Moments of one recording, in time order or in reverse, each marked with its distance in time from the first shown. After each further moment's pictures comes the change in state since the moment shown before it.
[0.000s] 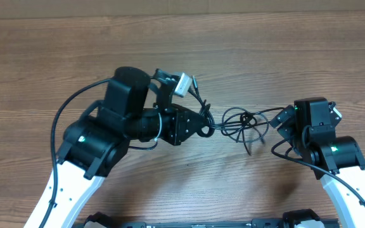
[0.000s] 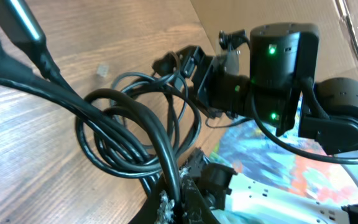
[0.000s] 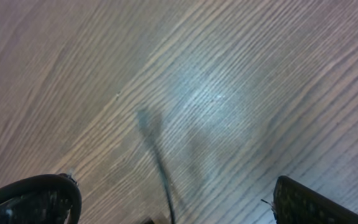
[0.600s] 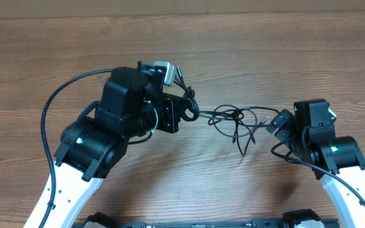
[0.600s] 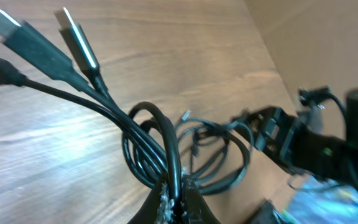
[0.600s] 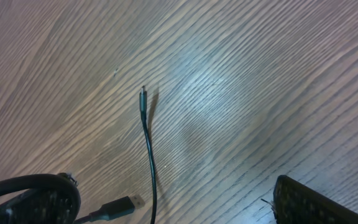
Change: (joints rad) left arm 0.003 -0.005 0.000 0.012 -0.343 0.017; right arm 0.000 0.000 0.000 -0.032 -0.058 -0.077
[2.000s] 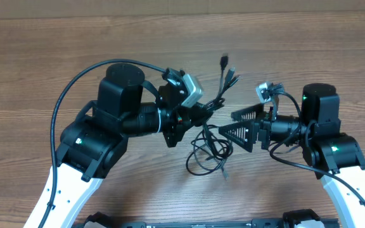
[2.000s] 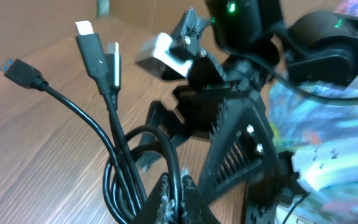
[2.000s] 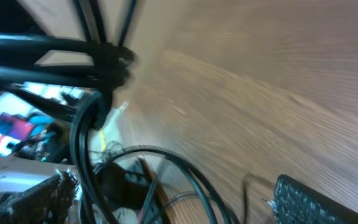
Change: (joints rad) left arm 0.001 -0.001 0.000 0.141 0.397 0.547; right arm -0.006 0.000 0.000 0.444 -1.254 -0.694
